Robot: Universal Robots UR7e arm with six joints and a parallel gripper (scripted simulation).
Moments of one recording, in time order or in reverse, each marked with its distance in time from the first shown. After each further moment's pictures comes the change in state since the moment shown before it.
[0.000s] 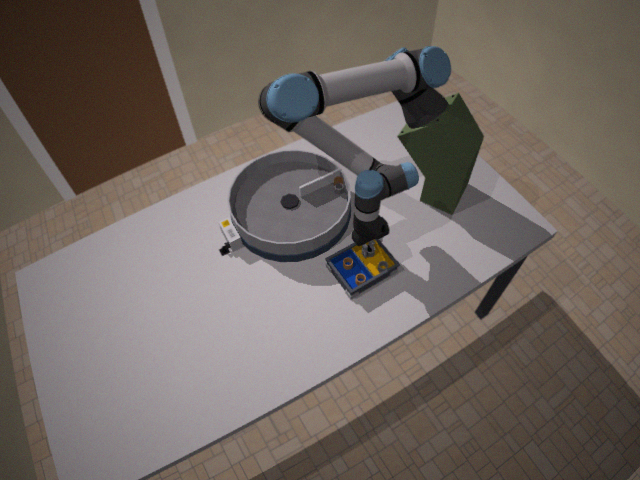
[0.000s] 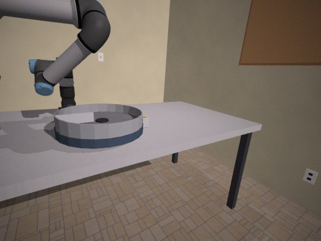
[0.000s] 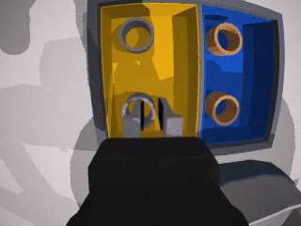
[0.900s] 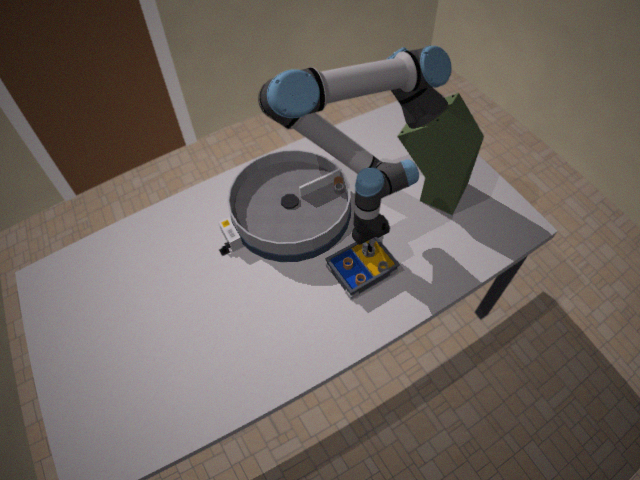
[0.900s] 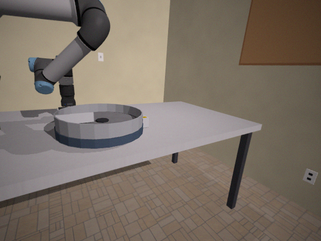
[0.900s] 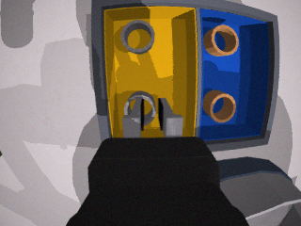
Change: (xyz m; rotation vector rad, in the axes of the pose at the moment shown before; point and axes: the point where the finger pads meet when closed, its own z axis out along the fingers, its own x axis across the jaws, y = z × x) arm -0.001 0.000 -0.009 0.000 0.000 0.000
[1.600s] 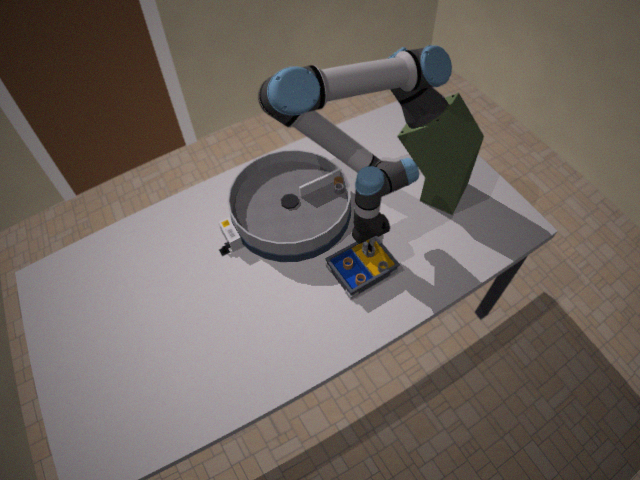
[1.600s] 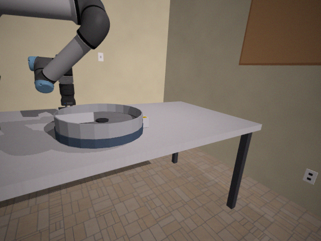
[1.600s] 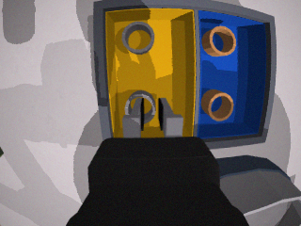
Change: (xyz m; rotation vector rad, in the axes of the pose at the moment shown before) arm 0.000 0.000 -0.005 0.000 0.000 0.000
